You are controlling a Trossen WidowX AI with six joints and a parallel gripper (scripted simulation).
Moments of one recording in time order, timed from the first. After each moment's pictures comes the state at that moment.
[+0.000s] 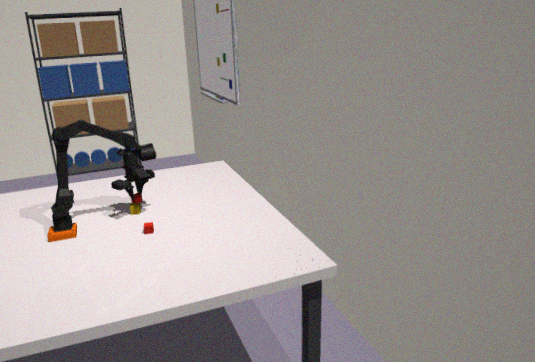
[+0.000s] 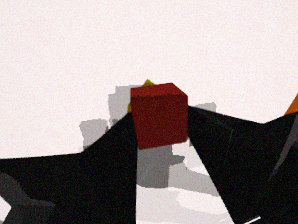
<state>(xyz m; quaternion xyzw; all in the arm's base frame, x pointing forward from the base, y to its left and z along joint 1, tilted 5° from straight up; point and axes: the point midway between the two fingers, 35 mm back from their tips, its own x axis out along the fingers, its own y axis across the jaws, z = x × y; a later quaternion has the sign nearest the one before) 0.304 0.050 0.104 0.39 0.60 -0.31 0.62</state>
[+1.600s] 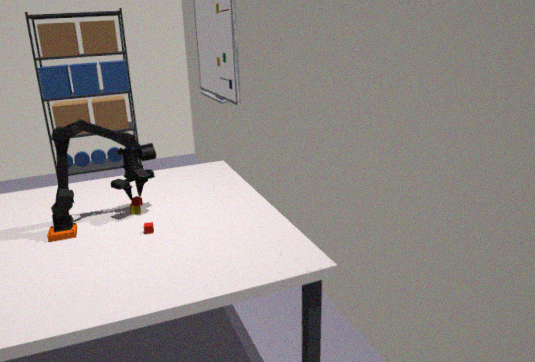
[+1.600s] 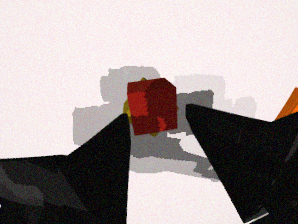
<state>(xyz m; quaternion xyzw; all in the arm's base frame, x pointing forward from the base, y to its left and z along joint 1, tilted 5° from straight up) 0.301 0.049 0.106 0.39 0.61 -0.32 0.61</state>
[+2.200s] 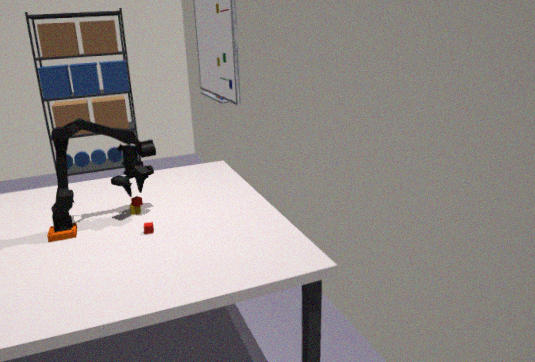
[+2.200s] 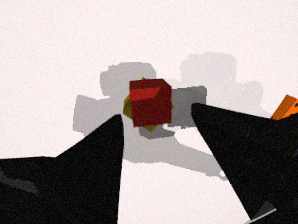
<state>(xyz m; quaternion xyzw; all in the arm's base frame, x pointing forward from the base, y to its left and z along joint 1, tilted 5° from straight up) 0.301 0.046 0.121 0.37 0.62 -0.30 0.63</state>
